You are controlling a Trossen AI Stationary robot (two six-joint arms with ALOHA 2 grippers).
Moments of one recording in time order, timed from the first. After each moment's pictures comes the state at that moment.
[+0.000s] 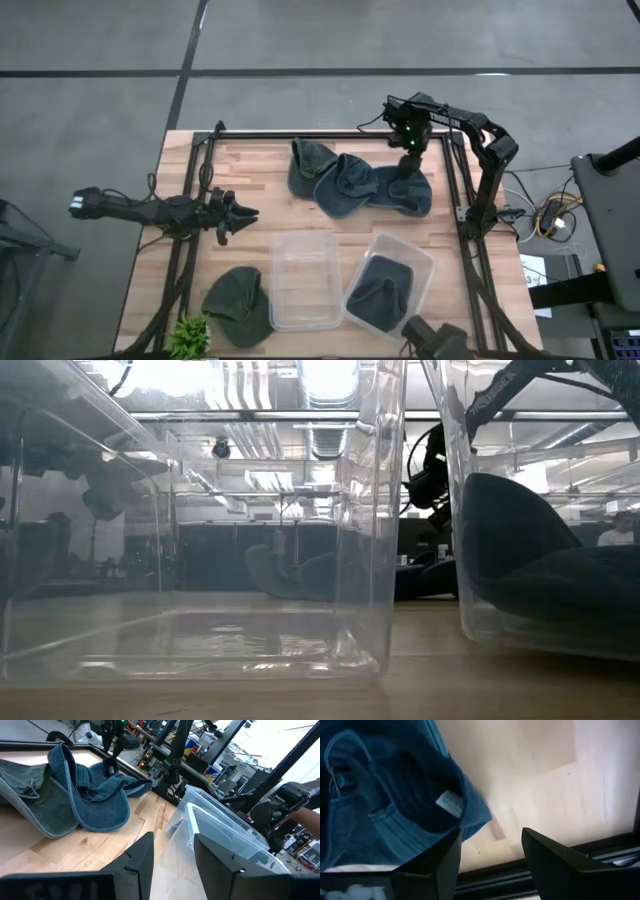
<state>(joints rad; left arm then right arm) -0.15 0.25 0.03 0.12 -0.22 -0.59 -0.88 1.89 1.39 -1.34 0.09 -0.42</state>
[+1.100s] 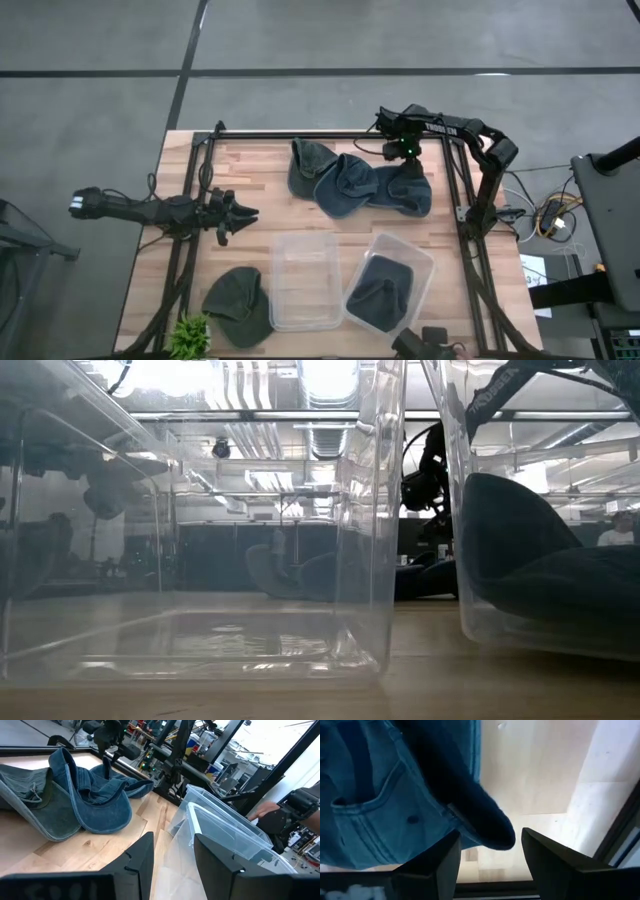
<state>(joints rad) -0.15 0.25 0.03 0.12 -0.22 -0.56 -0.79 1.86 1.29 -1.17 0.19 -0.71</state>
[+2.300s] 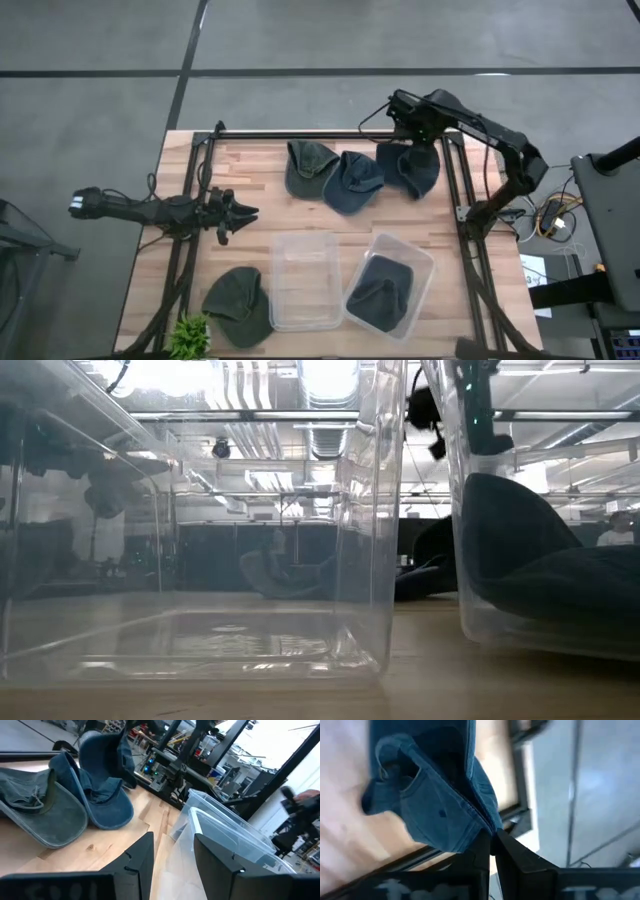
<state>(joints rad) -0.15 0.25 0.03 0.13 -0.25 -0.55 -0.68 1.57 1.51 -1.46 0.40 -0.36</state>
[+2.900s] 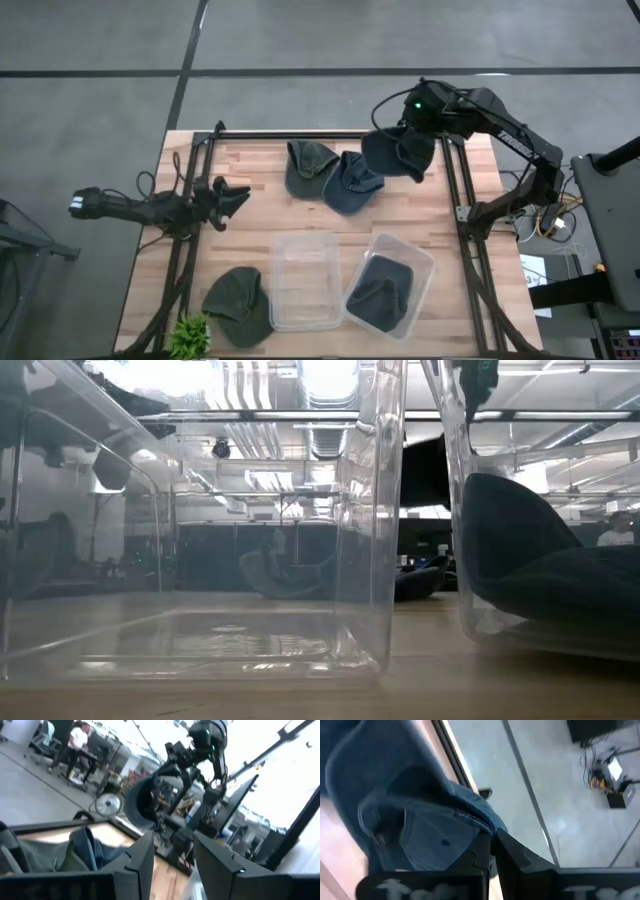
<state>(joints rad) -0.15 0.25 0.03 0.43 -0.46 -0.45 -0.49 1.43 1.76 -1.44 0.47 -0.21</state>
